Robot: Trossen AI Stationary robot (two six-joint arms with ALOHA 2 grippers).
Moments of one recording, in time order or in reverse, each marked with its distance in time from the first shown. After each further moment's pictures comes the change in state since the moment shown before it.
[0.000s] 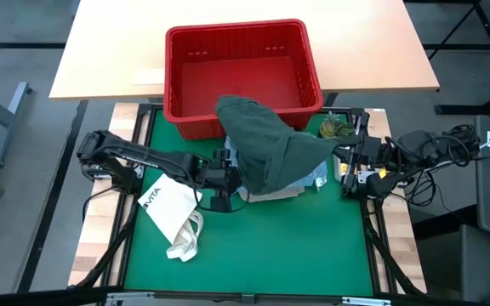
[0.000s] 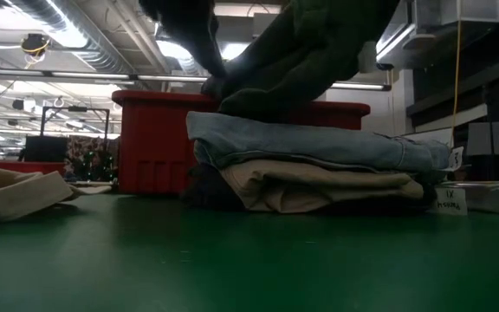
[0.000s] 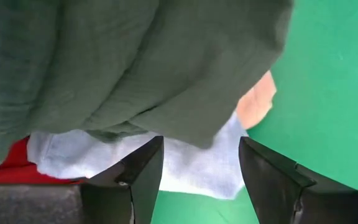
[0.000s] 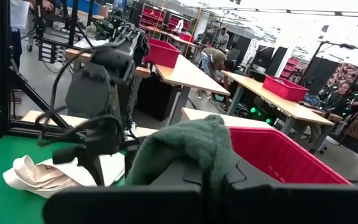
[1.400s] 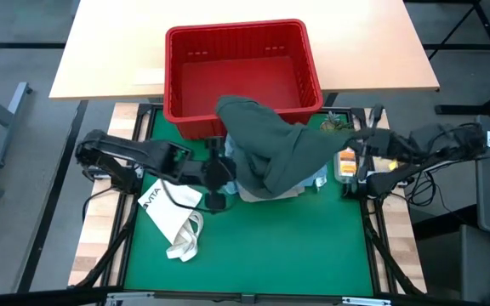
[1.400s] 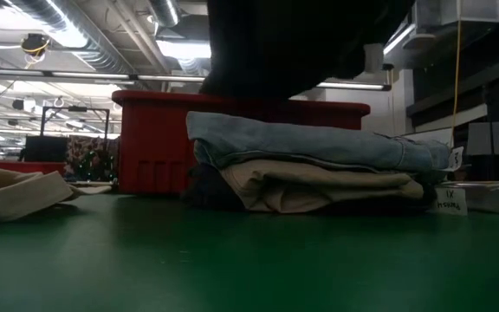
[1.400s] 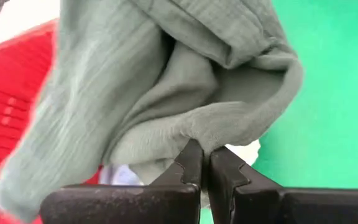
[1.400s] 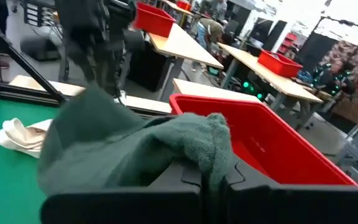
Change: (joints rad) left arm -0.096 -0.001 0.449 -0.274 -0.107 -0.027; right arm 0.001 -0.027 0.148 -0.349 0.044 0.062
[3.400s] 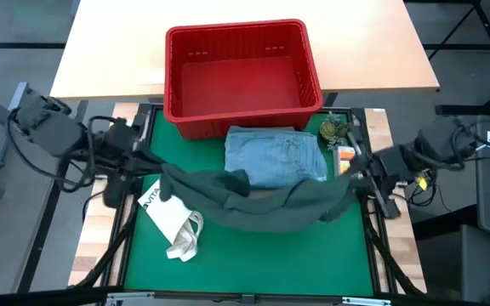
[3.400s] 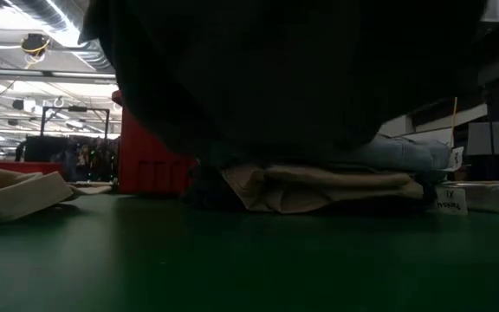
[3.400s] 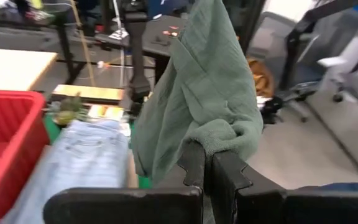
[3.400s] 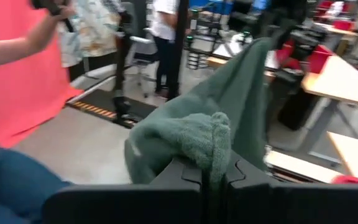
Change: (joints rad) left arm -0.320 -0.200 0.500 -0.189 0.046 -0.312; right arm 0.106 0.491 0.731 -0.215 -0.527 0.132
